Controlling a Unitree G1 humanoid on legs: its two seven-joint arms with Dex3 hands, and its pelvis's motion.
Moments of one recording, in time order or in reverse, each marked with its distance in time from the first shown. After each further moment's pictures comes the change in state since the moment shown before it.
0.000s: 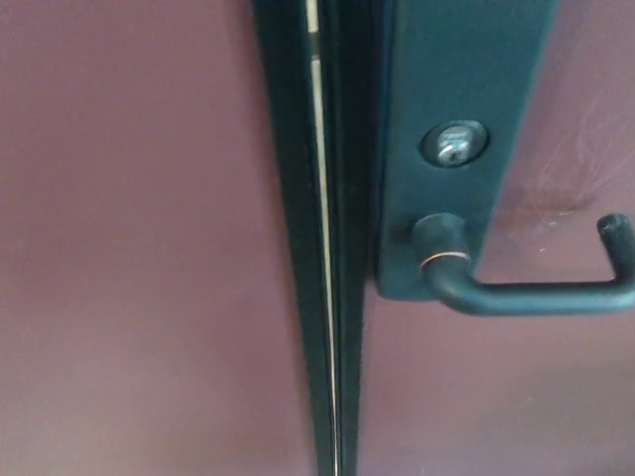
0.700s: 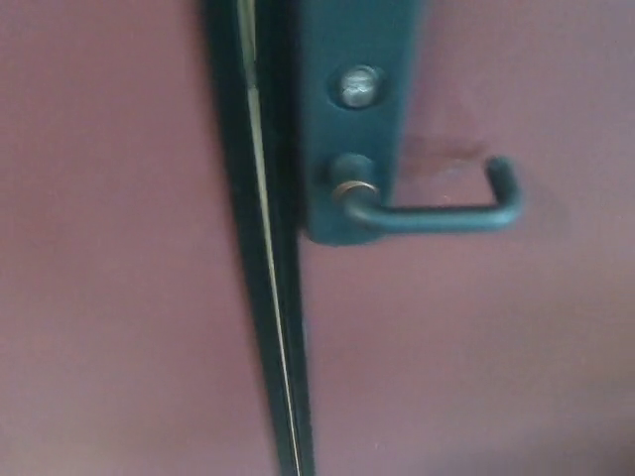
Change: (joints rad) left_arm 0.004 -0.004 -0.014 -0.001 0.003 -0.002 -0.009; right_arm 0.032 0.005 -0.060 -0.002 0.053 0.005 0.104
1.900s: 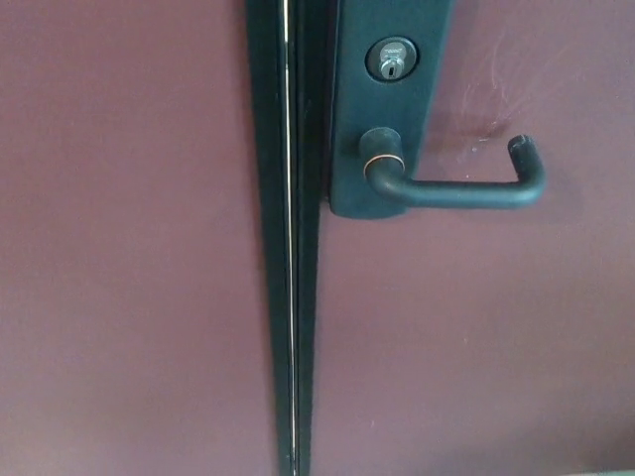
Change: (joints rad) left_arm 0.015 0.009 -0.007 0.003 0.003 0.006 -0.006; right_arm -0.001 0.013 0.073 0.001 -0.003 0.002 0.020
